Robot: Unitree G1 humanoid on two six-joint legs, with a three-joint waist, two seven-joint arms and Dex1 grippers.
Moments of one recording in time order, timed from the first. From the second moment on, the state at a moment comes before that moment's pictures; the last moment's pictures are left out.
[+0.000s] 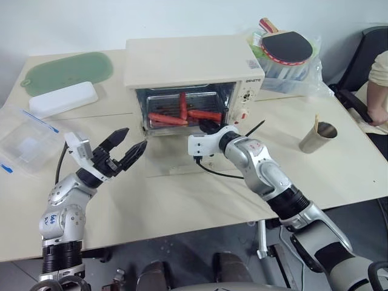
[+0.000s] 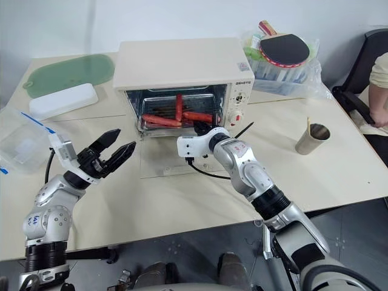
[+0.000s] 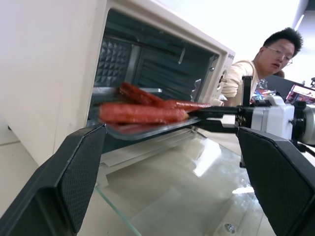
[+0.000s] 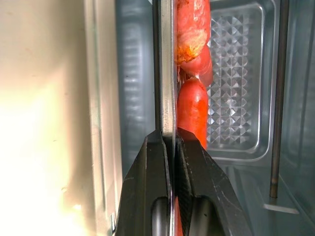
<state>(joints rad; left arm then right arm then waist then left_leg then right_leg) -0.24 0.42 0.36 -0.06 -0.68 0.27 -0.79 -0.78 -0.36 0.51 0.11 -0.85 0.13 0.42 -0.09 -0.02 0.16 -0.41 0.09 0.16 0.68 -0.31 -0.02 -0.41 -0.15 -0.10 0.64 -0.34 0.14</state>
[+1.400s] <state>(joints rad) -0.19 0.57 0.39 0.00 -0.70 0.25 -0.96 -0.44 -0.50 0.42 -0.27 -0.88 -0.09 0.44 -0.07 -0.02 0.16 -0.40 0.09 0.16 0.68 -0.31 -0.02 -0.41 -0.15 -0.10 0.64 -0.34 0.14</state>
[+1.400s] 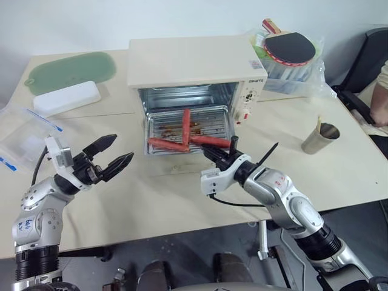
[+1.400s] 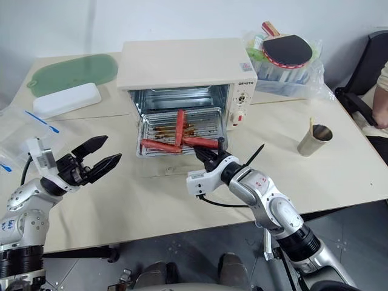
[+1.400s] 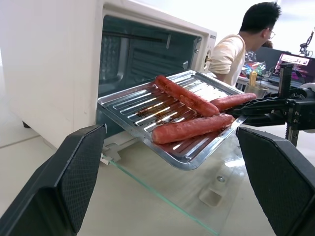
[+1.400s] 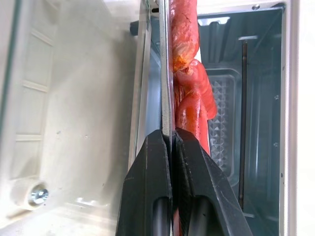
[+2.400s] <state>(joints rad) -0.32 0.58 0.41 -0.08 -1.21 1.13 -0.50 -0.24 -0.62 0.27 -0.41 -0.68 -0.46 0.41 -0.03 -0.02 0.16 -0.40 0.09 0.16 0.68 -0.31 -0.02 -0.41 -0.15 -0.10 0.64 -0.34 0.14</state>
